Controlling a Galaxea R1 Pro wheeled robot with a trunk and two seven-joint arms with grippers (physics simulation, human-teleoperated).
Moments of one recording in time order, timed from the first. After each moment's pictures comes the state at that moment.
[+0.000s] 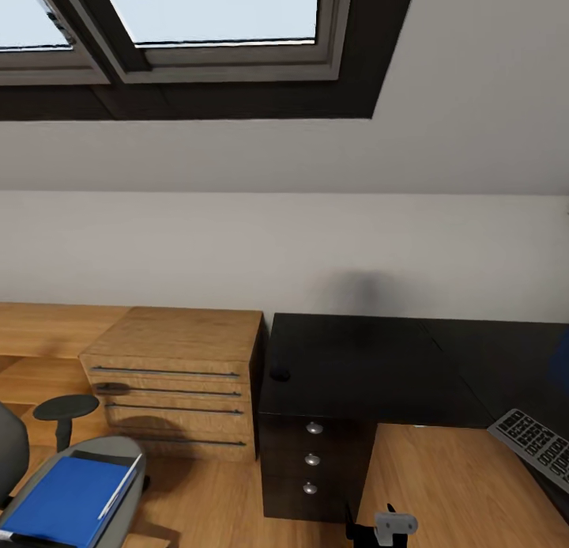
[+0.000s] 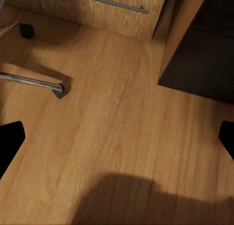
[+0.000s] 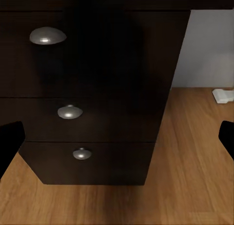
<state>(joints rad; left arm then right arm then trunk) -0.06 -0.09 0.05 -0.39 0.09 -0.41 0.09 -0.40 0.09 -0.04 0.02 0.09 -0.83 -0.14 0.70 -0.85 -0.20</state>
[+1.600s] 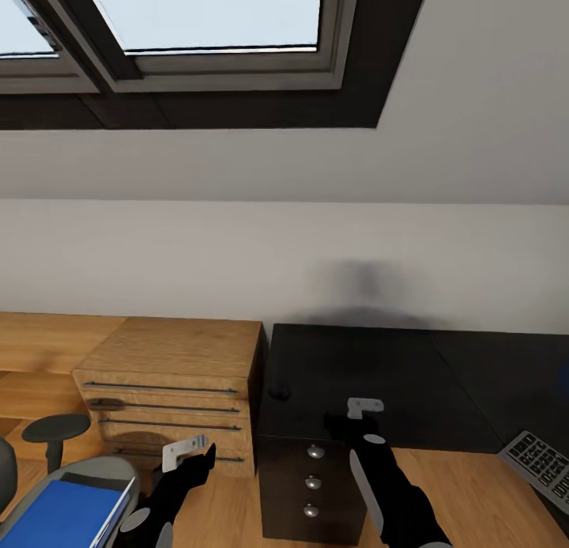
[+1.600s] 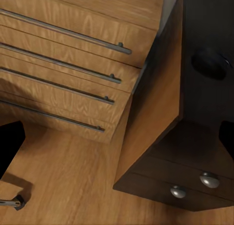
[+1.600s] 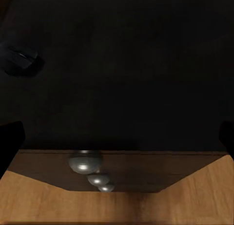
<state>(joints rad) -0.06 -0.14 0.07 -1.33 0.10 0.29 0.08 -0.41 0.17 0.02 -0.94 0.01 0.36 -0.15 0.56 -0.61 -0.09</state>
